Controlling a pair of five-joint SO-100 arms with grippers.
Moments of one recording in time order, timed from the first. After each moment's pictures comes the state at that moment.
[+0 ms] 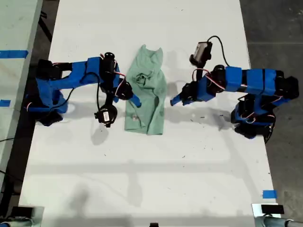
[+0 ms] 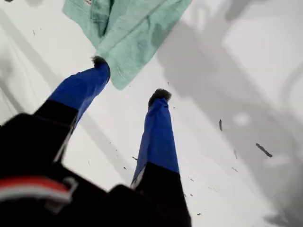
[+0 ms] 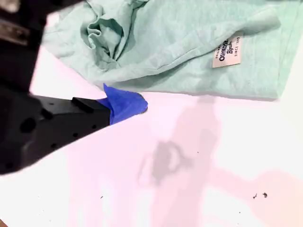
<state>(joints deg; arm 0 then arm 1) 3.8 71.5 50.8 103.6 11.2 11.8 114.3 108.5 72.5 -19.6</state>
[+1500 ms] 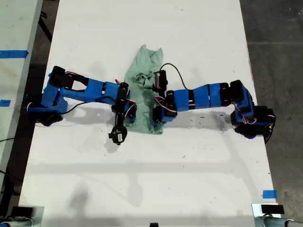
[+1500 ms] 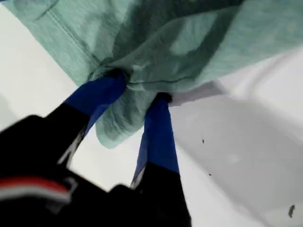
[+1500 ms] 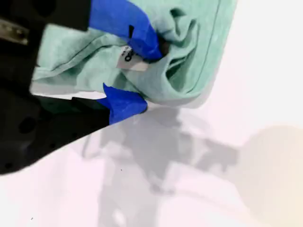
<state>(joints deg) 8.1 54.5 67.3 78.8 6.3 3.2 53.9 62.7 75.6 -17.7</state>
